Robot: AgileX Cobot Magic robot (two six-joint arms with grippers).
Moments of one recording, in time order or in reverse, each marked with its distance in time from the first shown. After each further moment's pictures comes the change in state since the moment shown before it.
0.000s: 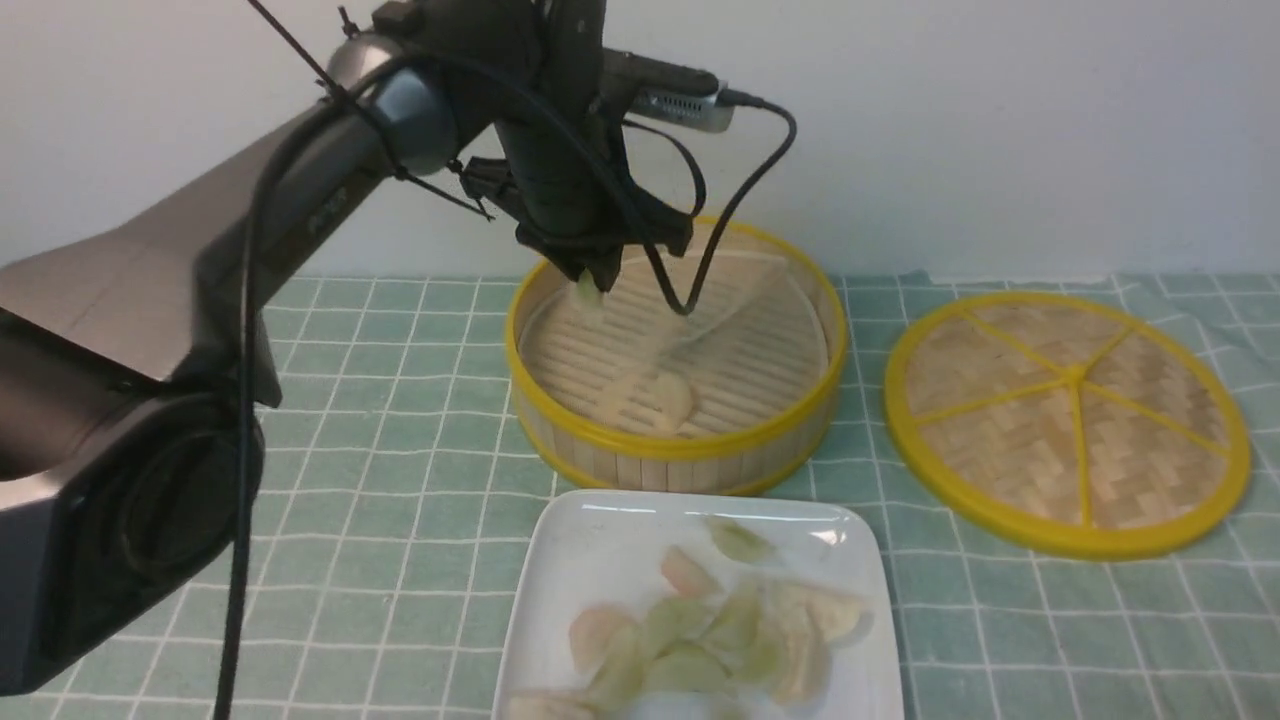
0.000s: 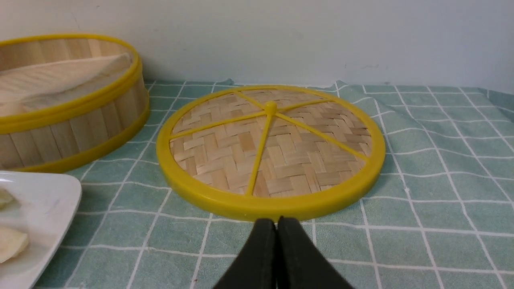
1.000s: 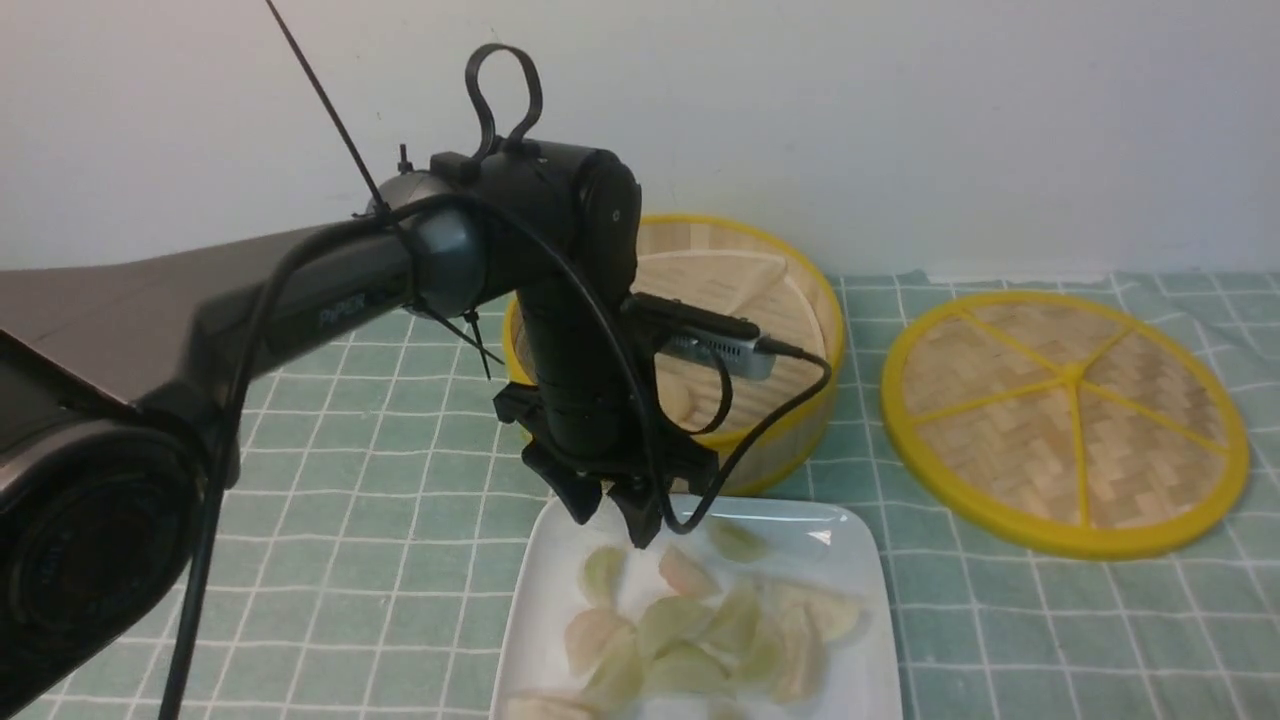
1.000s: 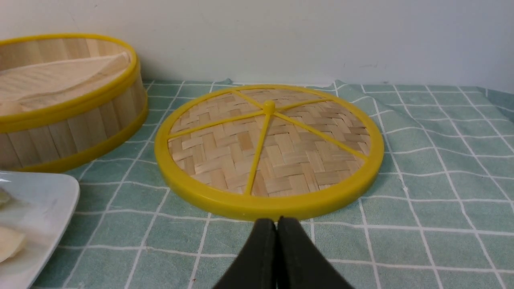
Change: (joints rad) right arm 0.000 0.000 0.000 0.000 0.000 0.000; left arm -0.083 -0.099 0.478 -0.185 -0.007 0.114
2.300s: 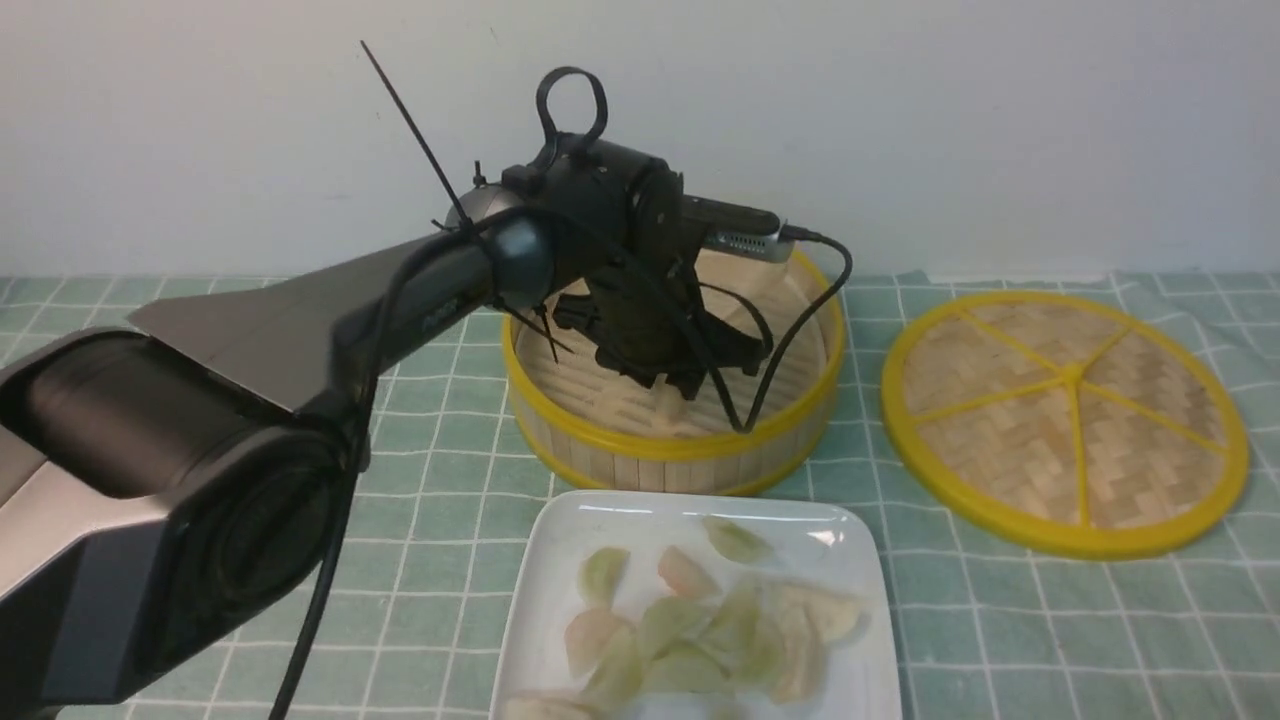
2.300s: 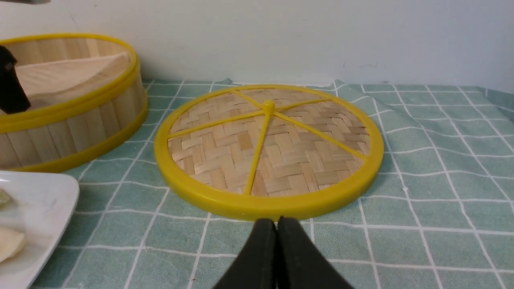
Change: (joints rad) right arm 0.000 0.000 0.000 0.000 0.000 0.000; left arm 0.003 0.187 -0.257 0.156 -0.332 -0.211
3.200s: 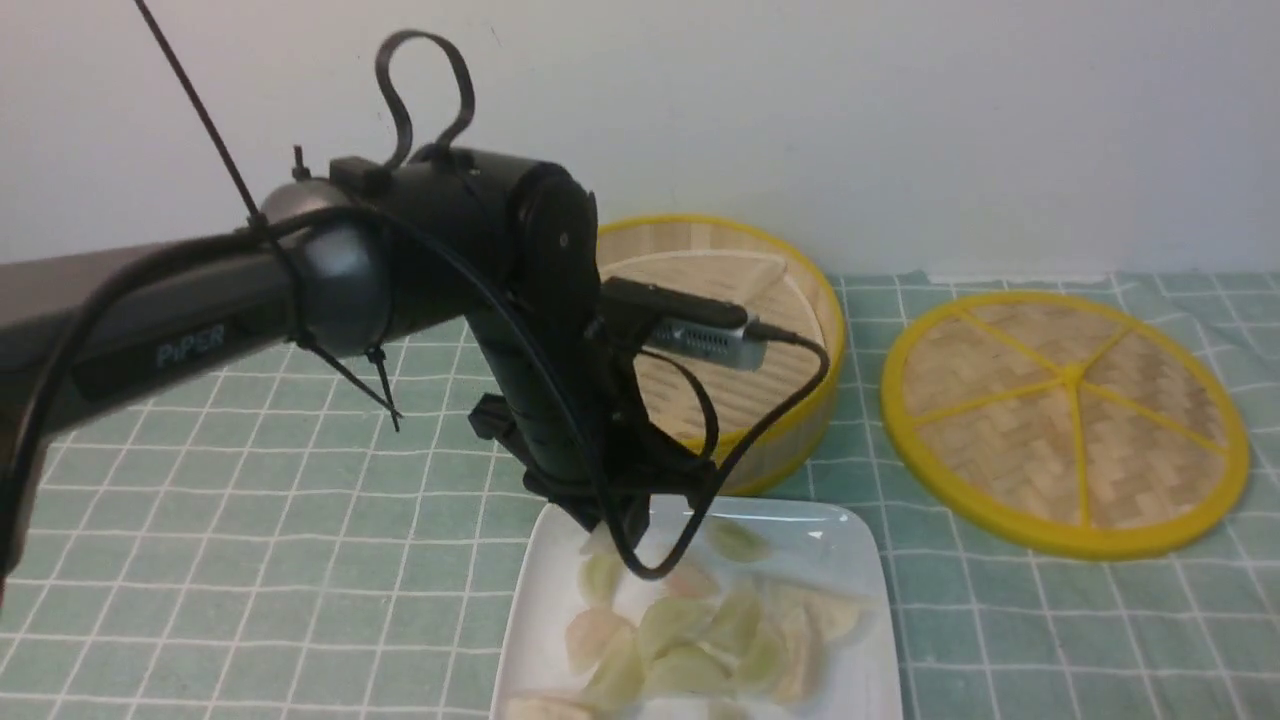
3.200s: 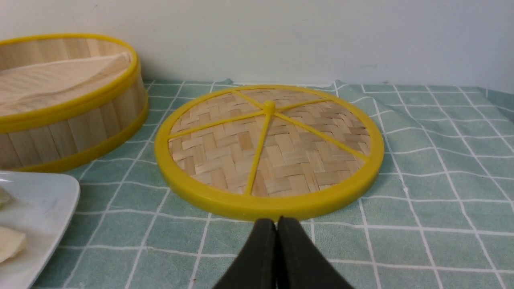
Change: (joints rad) right arm 0.000 0.000 0.000 0.001 0.000 0.000; left arm -0.045 -0.389 0.548 -0.180 0.106 0.150
